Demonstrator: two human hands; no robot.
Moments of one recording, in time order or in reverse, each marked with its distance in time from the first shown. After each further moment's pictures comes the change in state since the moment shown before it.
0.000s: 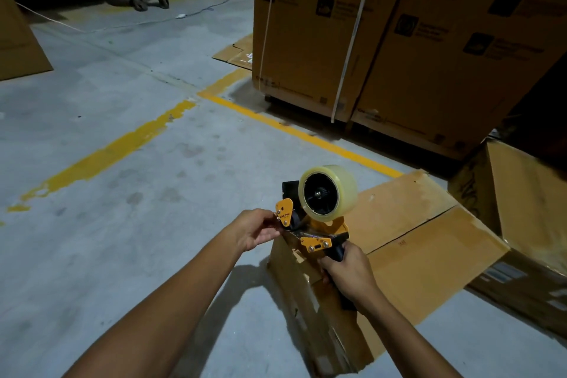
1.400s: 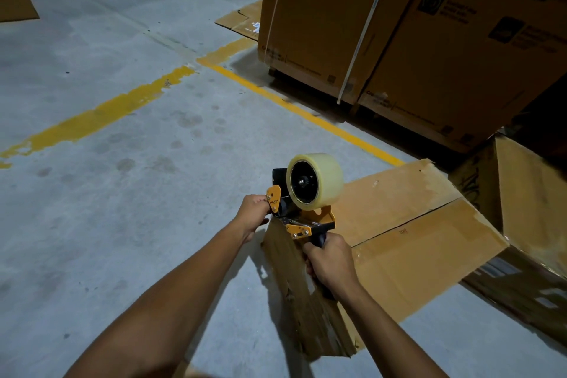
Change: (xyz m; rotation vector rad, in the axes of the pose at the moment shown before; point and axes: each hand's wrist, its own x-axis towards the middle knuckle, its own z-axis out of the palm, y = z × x) left_hand 0.040 -0.047 -0.004 0.178 0.070 0.280; right_hand 0.001 -0.007 0.035 -0.037 -0.026 0.038
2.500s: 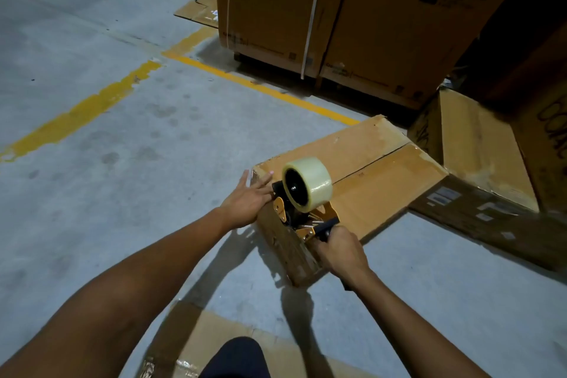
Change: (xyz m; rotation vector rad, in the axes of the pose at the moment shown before) left_hand -0.084 -0.015 0.006 1.767 -0.324 0.886; right_hand -0.113 0.060 -0.039 -0.248 0.064 0.081
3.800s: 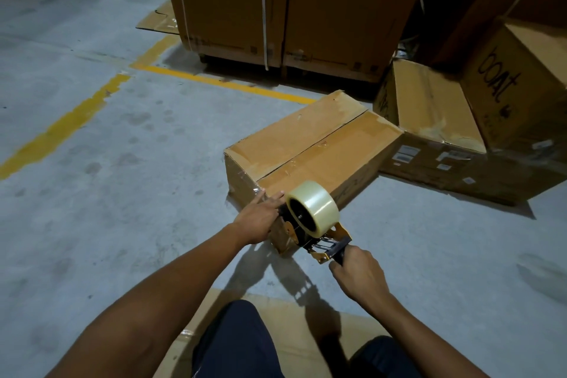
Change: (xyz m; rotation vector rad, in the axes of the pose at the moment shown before) left_hand -0.034 0.132 0.001 -0.048 -0.038 0.107; right_hand -0.119 0.111 -0.003 -0.151 0.064 0.071
